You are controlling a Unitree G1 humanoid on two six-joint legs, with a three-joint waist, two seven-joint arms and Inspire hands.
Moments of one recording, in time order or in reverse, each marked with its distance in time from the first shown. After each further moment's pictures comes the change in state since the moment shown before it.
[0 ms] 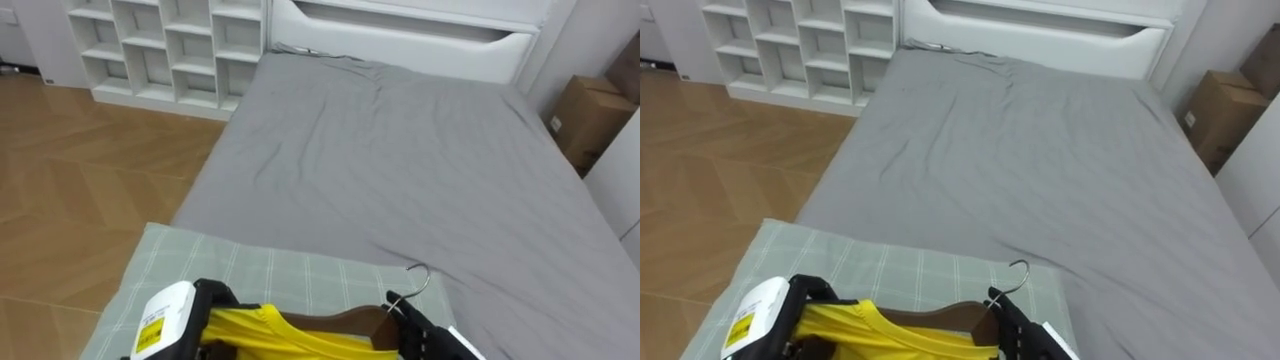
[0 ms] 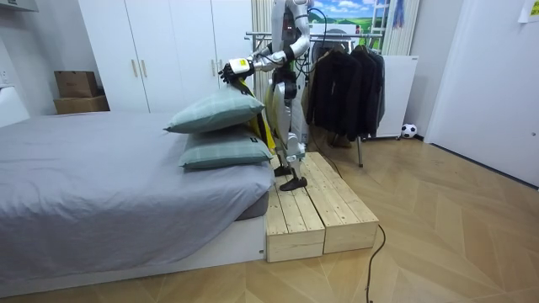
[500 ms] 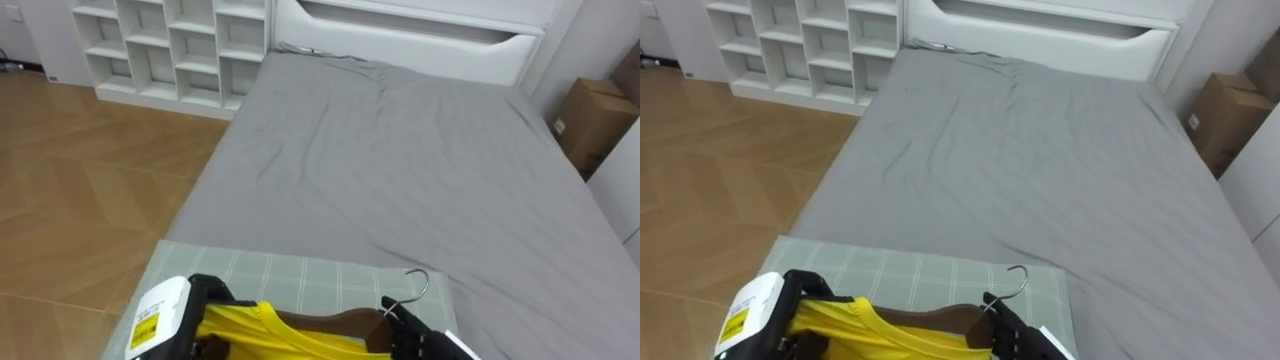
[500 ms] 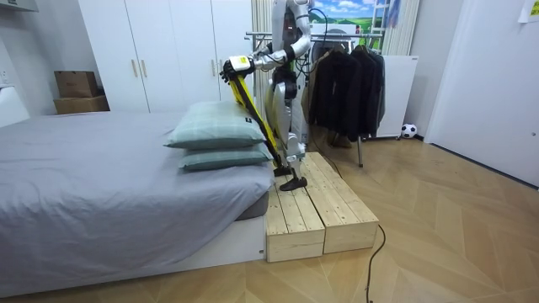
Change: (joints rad) left arm -0.001 0.011 0.007 -0.030 0.001 0.005 0.010; right arm -0.013 -0.018 0.016 0.017 0.005 0.009 0.023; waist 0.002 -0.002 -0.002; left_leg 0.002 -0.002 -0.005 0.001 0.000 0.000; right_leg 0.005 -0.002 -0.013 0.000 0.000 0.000
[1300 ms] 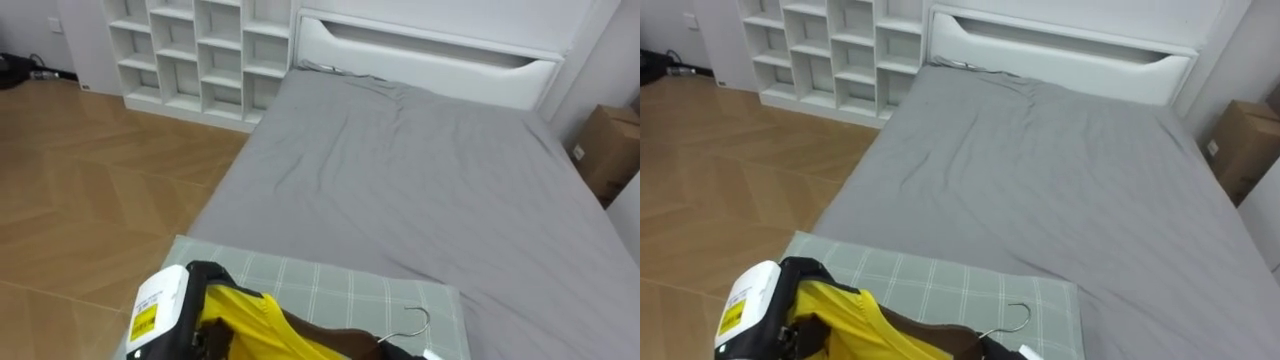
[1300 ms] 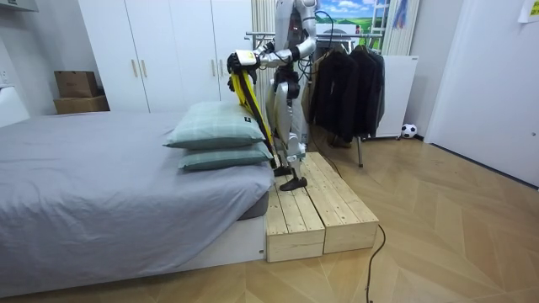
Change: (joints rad) left arm 0.000 -0.032 0.005 -0.038 0.000 0.000 0.036; right arm -0.059 0.007 0.031 0.046 -0.499 0.082 0.041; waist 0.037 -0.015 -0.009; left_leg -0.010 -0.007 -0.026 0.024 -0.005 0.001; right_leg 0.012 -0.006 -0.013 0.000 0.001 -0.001
